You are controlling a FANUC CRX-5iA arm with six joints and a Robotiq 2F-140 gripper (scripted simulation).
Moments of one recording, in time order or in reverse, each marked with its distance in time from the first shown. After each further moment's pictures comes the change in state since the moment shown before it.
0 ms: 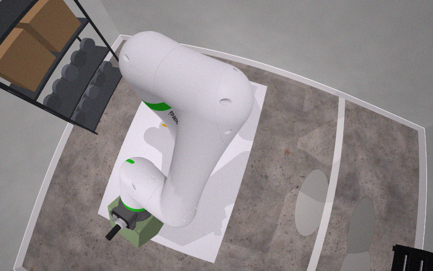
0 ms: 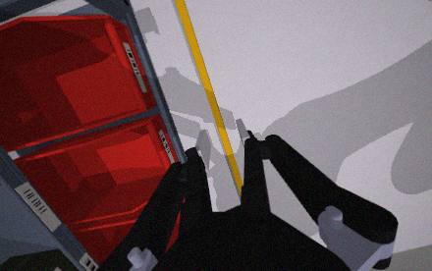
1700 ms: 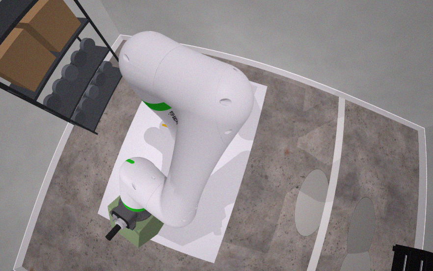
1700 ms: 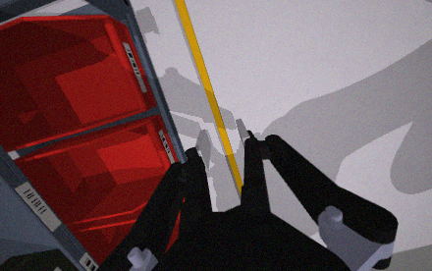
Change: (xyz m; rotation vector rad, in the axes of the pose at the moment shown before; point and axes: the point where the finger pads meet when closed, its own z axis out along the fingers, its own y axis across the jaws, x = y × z) arm 0.000 0.000 0.000 0.000 0.000 0.000
